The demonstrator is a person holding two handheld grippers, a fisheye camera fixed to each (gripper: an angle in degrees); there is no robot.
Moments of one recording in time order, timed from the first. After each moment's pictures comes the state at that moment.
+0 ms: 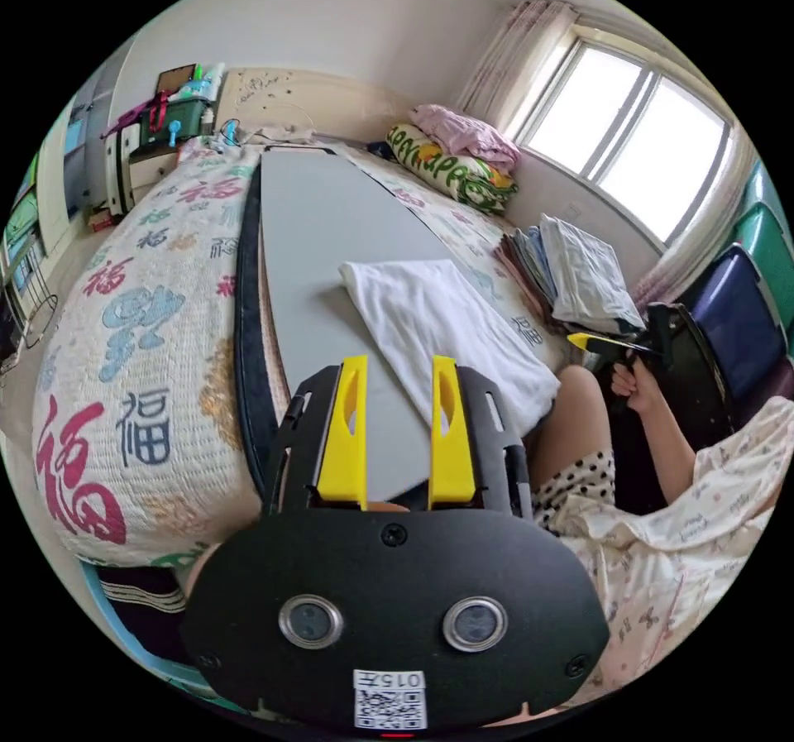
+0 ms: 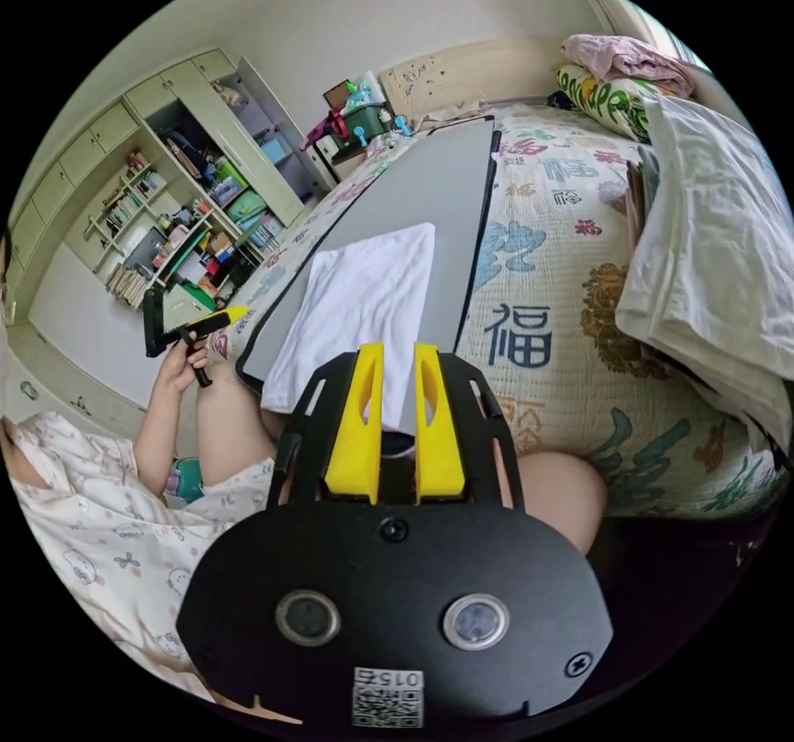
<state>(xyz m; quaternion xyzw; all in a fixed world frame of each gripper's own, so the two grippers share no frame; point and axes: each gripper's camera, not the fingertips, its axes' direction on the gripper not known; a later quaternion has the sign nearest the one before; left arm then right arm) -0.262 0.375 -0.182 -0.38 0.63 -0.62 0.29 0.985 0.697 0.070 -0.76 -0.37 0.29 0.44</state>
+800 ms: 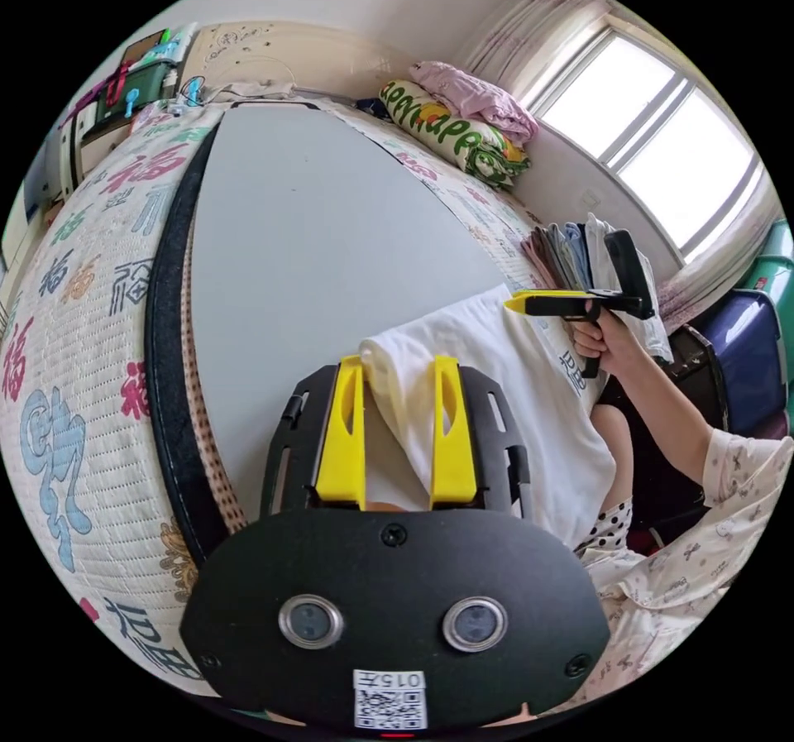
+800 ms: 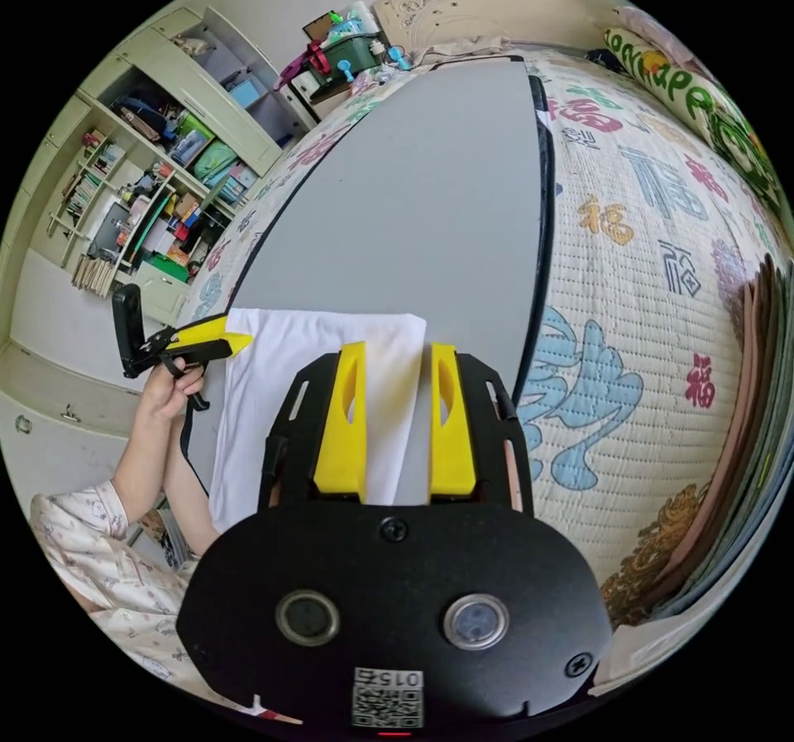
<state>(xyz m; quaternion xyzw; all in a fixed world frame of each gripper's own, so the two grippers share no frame) -0.090 0.381 -0.121 -0.36 0.69 -0.59 0.22 0.795 0.906 0.191 -0.82 -0.40 0.21 0.35</state>
